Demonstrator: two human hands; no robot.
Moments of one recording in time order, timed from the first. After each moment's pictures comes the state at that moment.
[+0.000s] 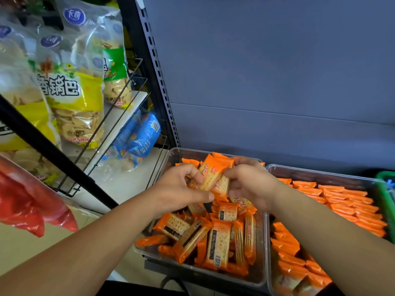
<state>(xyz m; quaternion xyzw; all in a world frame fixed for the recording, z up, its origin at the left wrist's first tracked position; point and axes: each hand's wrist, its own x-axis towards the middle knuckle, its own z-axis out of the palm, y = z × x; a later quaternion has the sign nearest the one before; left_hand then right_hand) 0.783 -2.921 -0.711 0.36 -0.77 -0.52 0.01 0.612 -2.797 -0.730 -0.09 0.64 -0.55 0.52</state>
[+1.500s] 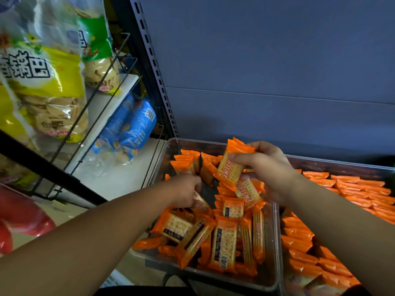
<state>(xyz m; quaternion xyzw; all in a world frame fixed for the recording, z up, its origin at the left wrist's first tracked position) 0.743 -2.966 -0.817 0.26 -0.90 -0.19 -0.30 0.591 -2.795 -0.750 -0.13 0.72 -0.57 0.38</state>
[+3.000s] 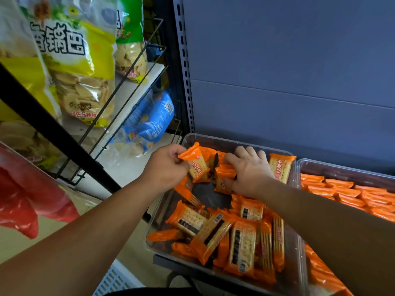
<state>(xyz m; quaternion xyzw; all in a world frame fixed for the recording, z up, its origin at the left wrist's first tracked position) 0.799 -3.001 -0.782 0.42 -0.78 -0.44 0.14 0.608 -2.858 -0.809 -0.55 0.83 0.03 0.08</state>
